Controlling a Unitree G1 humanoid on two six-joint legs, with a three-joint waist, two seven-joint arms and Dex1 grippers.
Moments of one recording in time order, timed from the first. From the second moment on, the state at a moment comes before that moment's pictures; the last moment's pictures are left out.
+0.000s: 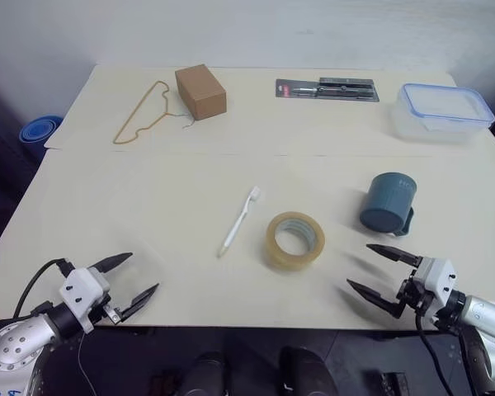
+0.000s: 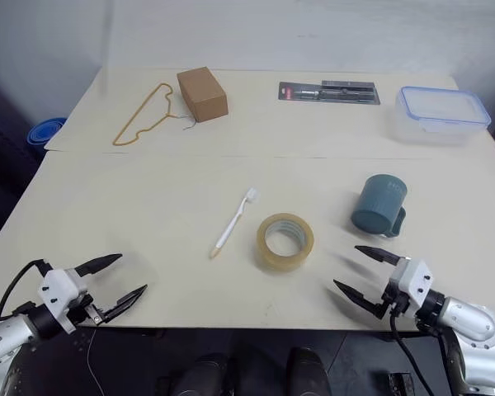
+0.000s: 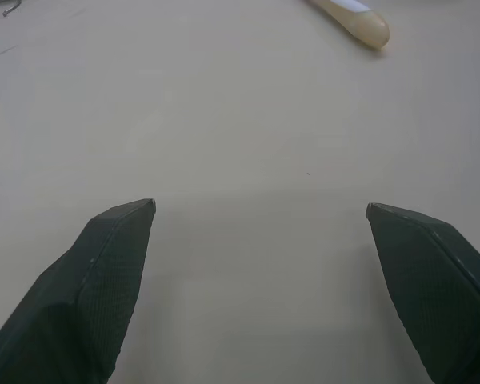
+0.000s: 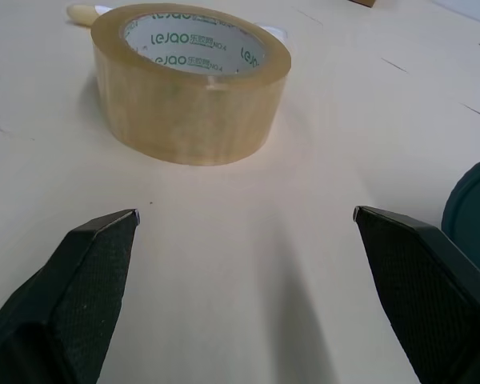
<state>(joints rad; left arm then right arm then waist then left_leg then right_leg) 0.34 0.61 0.37 -0.19 -0.31 -0.13 -0.81 0.15 -0.61 -0.28 0.01 0.38 -0.26 1.11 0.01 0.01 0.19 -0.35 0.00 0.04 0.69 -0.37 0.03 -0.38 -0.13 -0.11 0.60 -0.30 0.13</state>
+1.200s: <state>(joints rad) 0.22 0.74 0.31 -0.34 -0.62 0.20 -1.08 -0.13 -0.86 0.06 -0.42 0.33 0.23 1.09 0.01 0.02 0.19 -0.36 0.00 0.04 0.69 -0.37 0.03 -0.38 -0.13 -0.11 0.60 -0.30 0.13</state>
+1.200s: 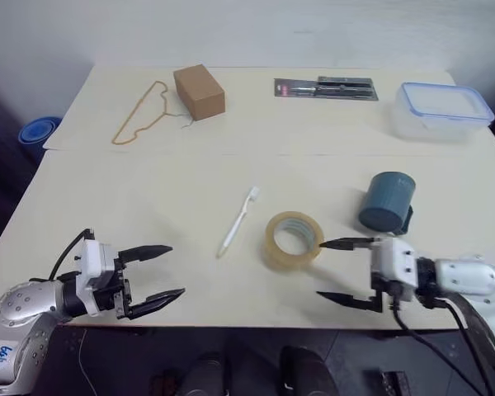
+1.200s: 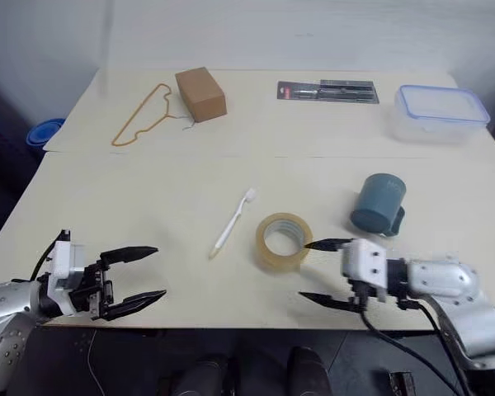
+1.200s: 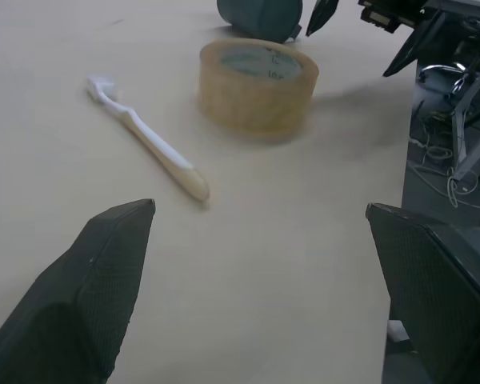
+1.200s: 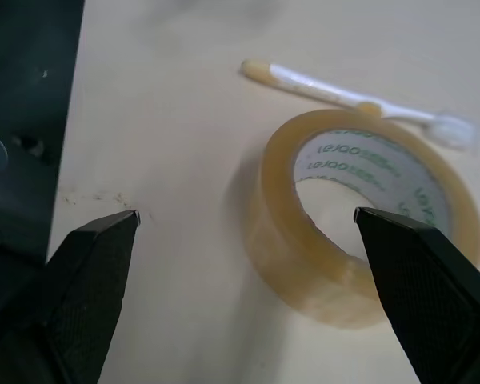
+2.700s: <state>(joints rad) -0.11 0.58 0.12 -0.22 -0.58 0.15 -1.07 -0.35 -1.16 -0.32 0.56 0.29 0.50 0.84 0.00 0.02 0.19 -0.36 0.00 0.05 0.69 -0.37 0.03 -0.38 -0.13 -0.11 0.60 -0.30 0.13</state>
